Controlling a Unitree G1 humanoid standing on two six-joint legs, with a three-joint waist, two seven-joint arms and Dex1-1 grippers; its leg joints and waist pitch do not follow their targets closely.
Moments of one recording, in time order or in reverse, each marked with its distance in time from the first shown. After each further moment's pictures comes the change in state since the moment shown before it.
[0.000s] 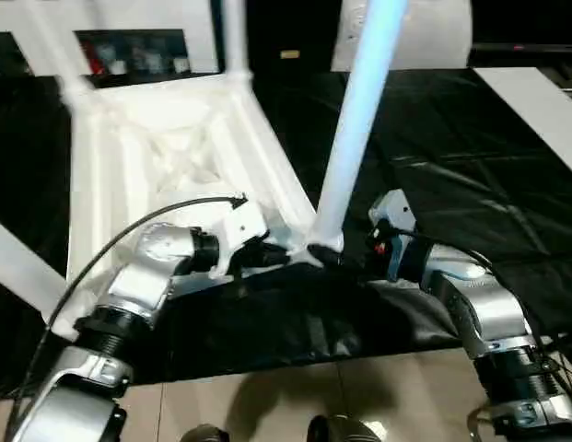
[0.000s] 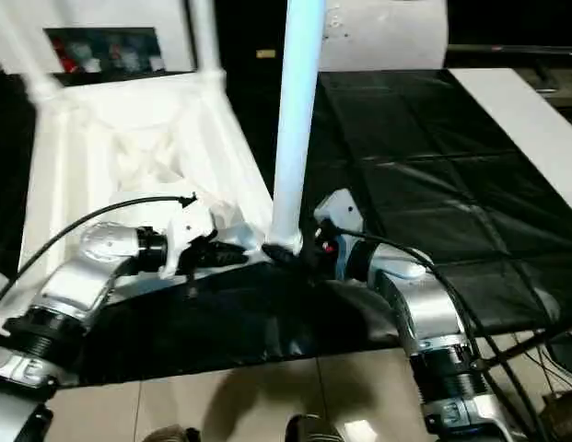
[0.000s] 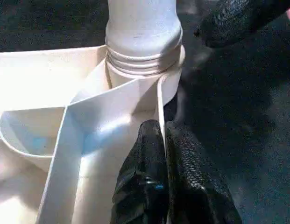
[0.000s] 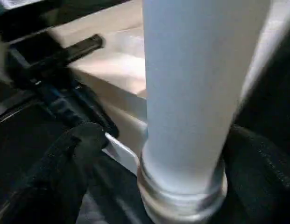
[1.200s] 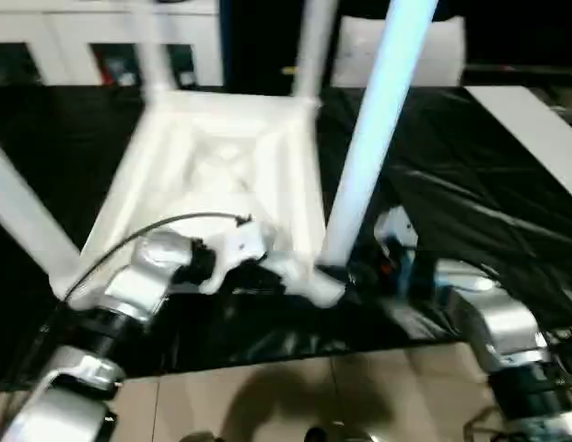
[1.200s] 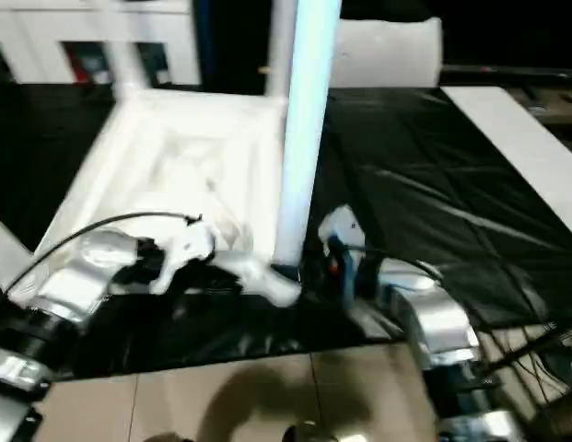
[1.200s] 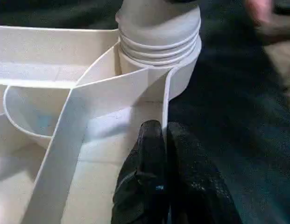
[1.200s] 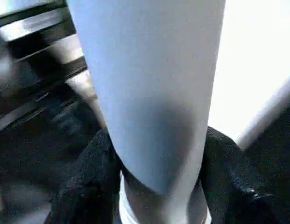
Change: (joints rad) left arm 0.000 -0.023 -0.032 -0.002 0.037 0.103 0.048; right arm 0.040 0.090 -0.033 -0.046 0.026 0.132 -0.151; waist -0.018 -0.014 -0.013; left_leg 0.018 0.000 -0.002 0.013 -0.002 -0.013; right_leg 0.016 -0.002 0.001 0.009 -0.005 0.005
